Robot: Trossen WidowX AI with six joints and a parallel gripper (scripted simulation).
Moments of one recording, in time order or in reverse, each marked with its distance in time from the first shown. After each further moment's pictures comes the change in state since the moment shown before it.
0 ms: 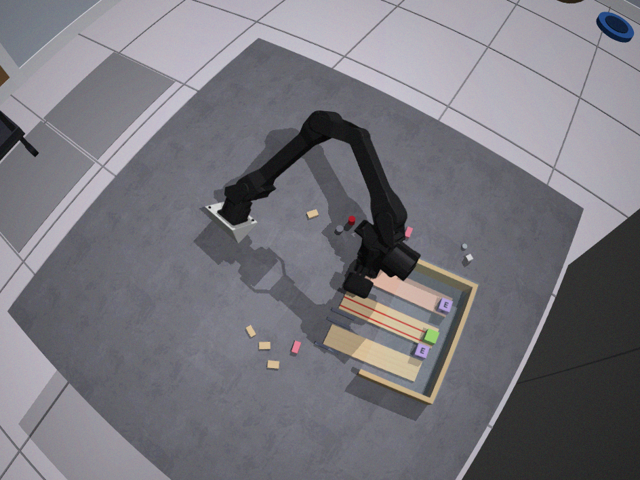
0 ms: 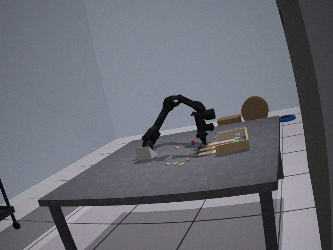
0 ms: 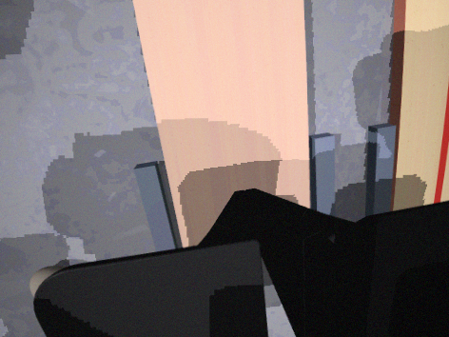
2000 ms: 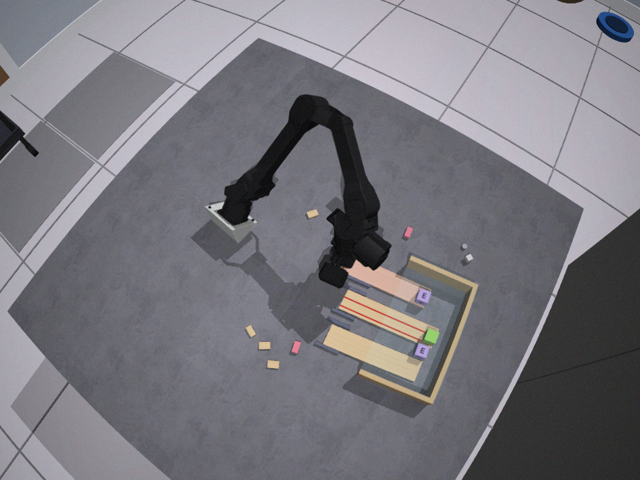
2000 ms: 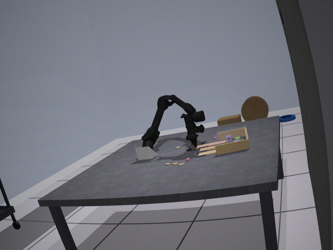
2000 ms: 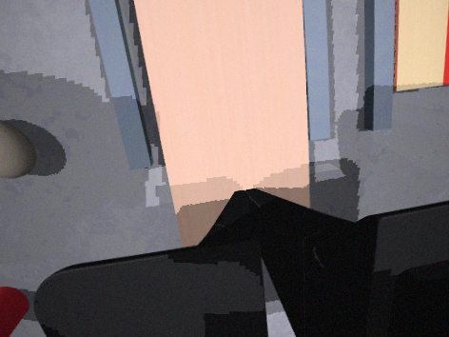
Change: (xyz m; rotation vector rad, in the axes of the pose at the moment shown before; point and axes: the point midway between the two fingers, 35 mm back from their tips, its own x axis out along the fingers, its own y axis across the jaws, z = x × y) arm 0.000 -0.003 -0.064 -0.002 -0.015 0.000
